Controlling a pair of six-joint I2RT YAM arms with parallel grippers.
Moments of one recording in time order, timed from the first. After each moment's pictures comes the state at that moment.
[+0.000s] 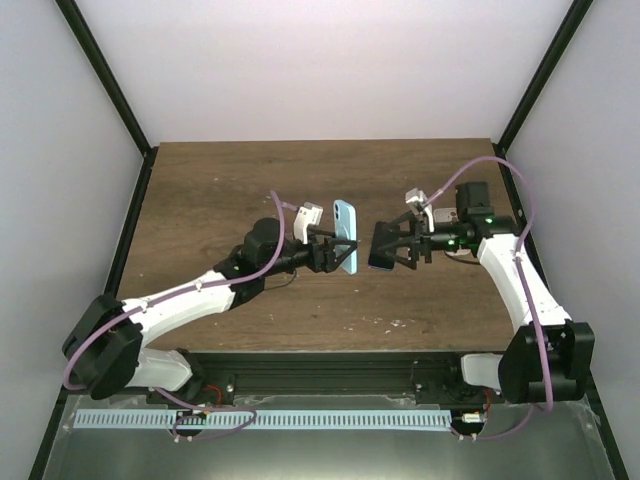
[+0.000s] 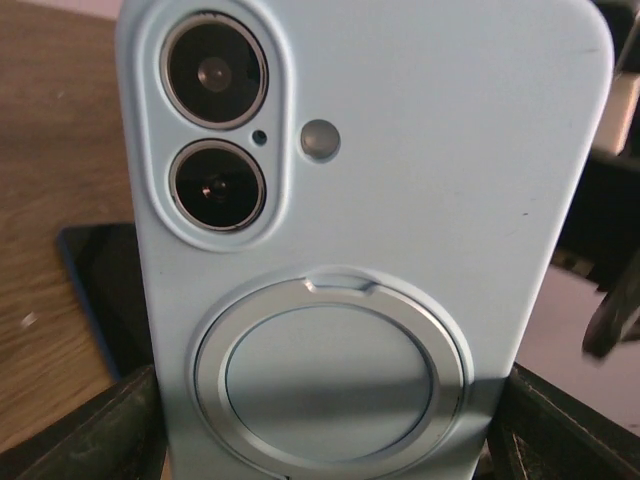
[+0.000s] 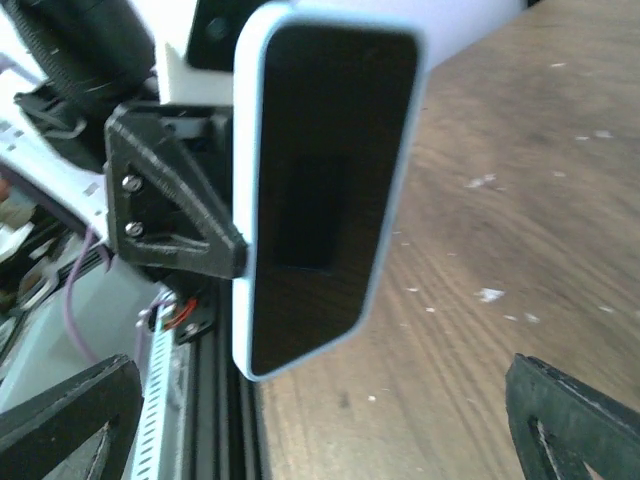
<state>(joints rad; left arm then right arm) -0.80 1.34 0.79 0.31 0.34 -0.60 0.00 1.26 1.02 -0.79 -1.28 -0.55</state>
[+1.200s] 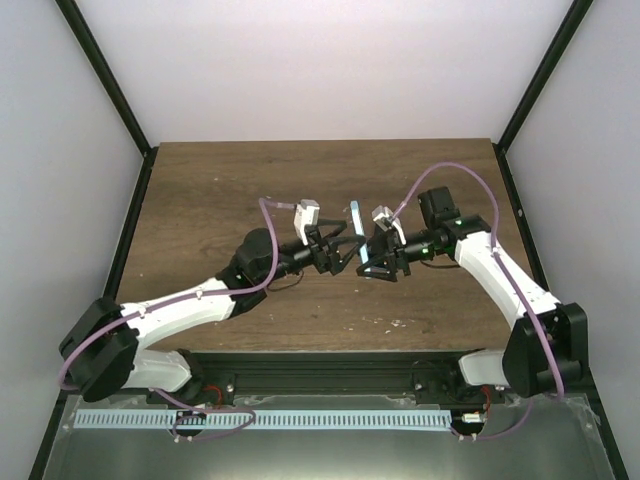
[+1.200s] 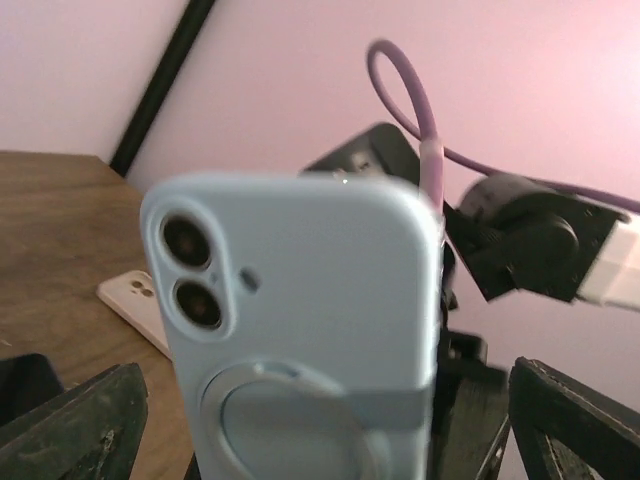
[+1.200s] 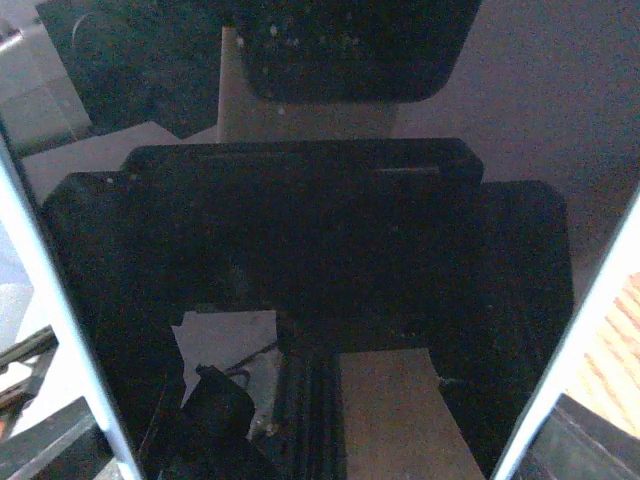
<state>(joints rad) -0.87 1.33 0.72 0.70 0.31 -0.67 0.28 1.33 1.03 -0.86 -1.26 -0.58</state>
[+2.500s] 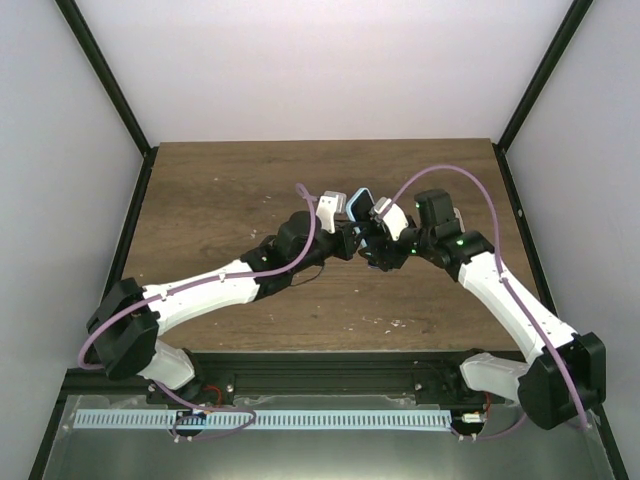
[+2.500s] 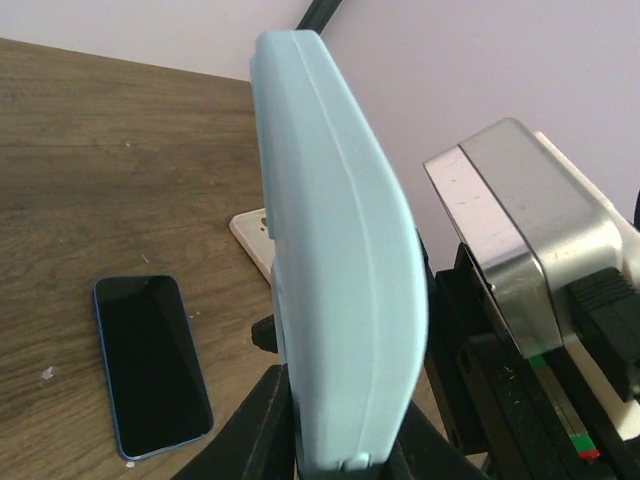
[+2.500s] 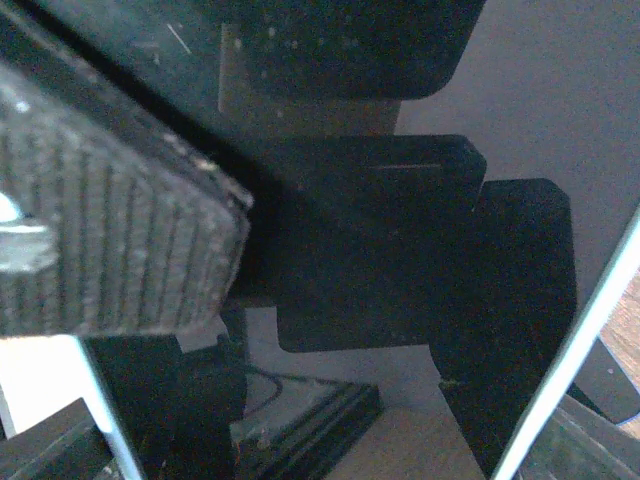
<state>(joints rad) -0.94 1.48 1.01 0.24 0.00 -0.66 0.39 1.17 0.94 -0.53 -0.47 -0.35</state>
